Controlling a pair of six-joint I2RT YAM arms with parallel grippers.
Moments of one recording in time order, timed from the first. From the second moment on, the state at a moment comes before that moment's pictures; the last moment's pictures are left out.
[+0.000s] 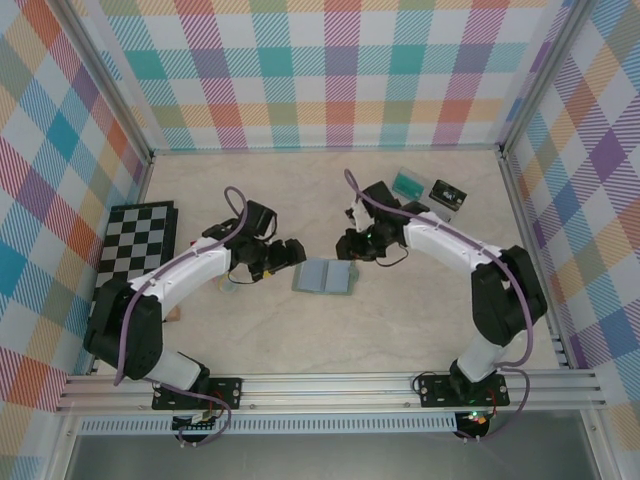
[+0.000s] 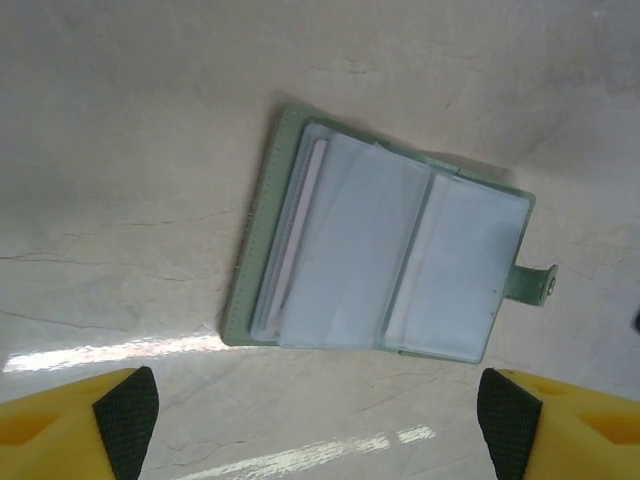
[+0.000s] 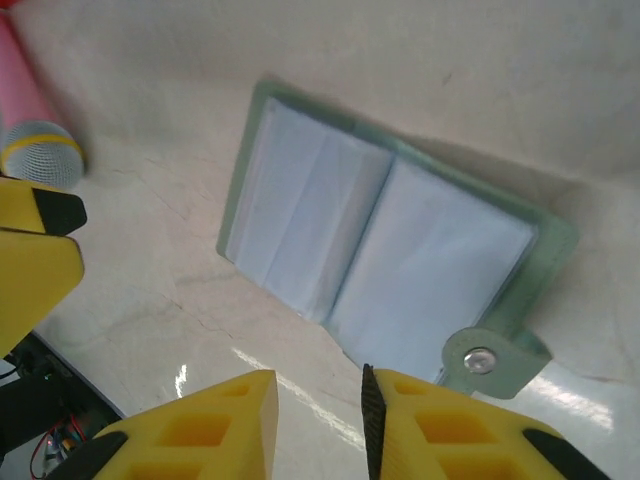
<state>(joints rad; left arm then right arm) -0.48 1.49 1.00 -0.60 0.27 -0.76 0.59 1.71 1.24 -0.68 -0.44 0.48</state>
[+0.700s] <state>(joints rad) -0.35 1.55 0.99 -0.54 0.25 -0.80 0.74 2.03 1.48 -0.77 -0.25 0.71</state>
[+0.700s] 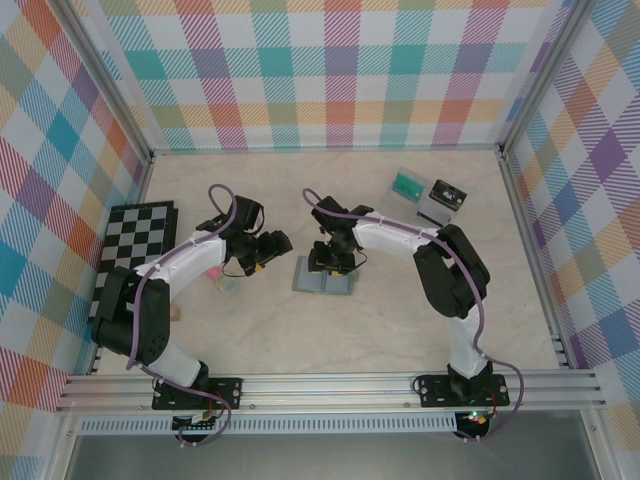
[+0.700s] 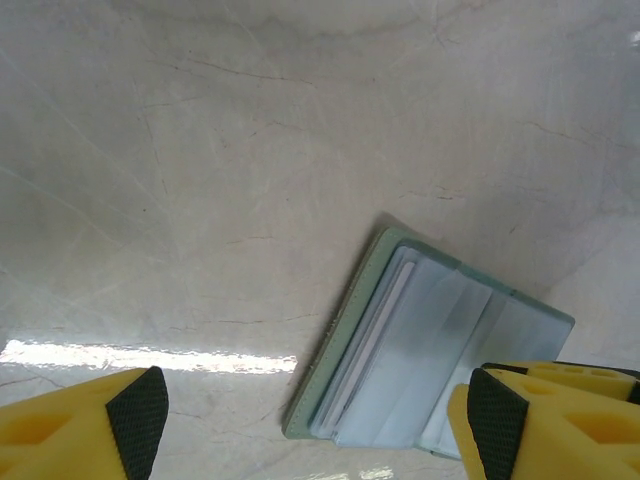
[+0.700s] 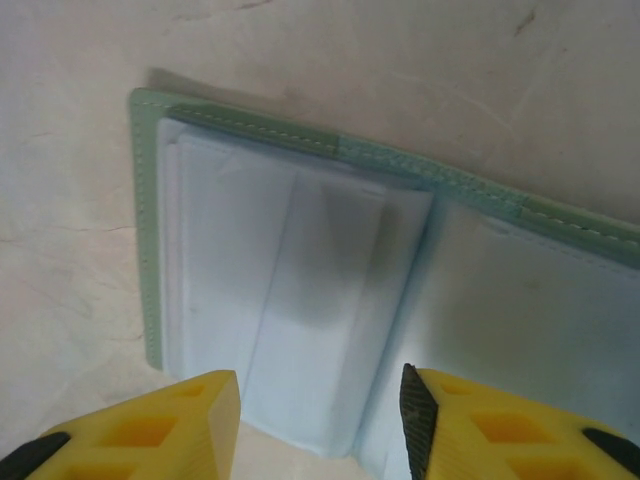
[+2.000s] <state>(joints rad) -0.45 1.71 0.91 -0.30 0.54 -0.87 0.75 2.12 1.55 -0.86 -0.19 0.61</state>
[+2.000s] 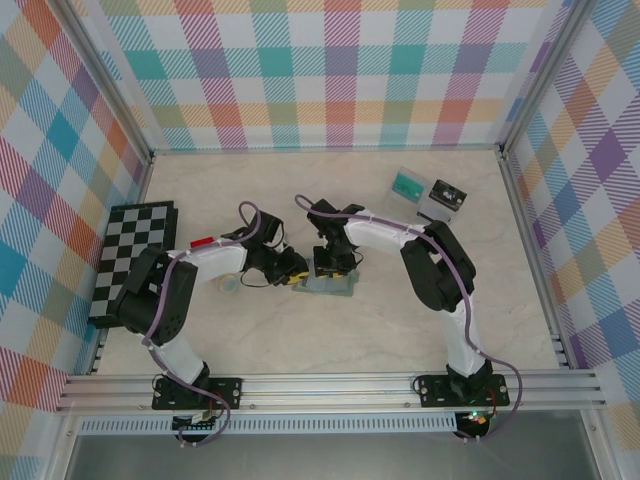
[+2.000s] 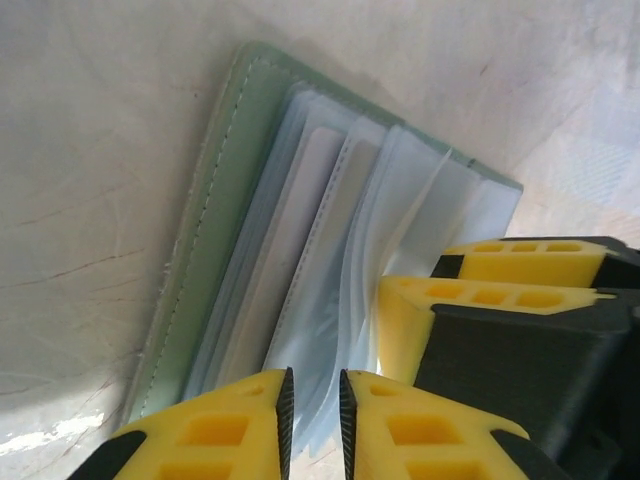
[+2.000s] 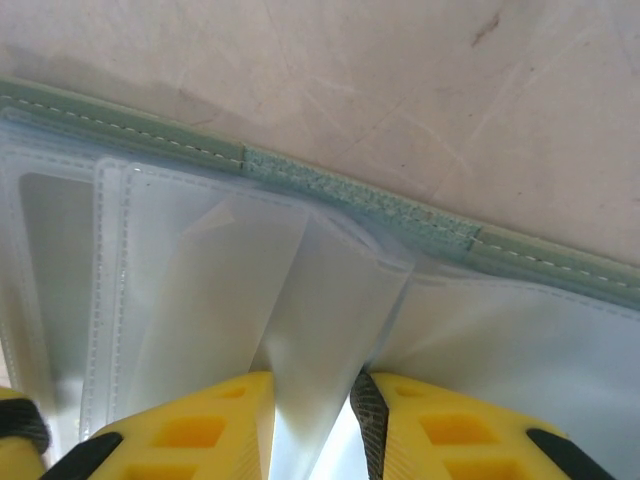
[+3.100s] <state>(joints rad) -0.46 1.76 0.91 -0.19 0.65 -0.87 0.73 1.98 1.40 -0.73 -0.21 0.68</state>
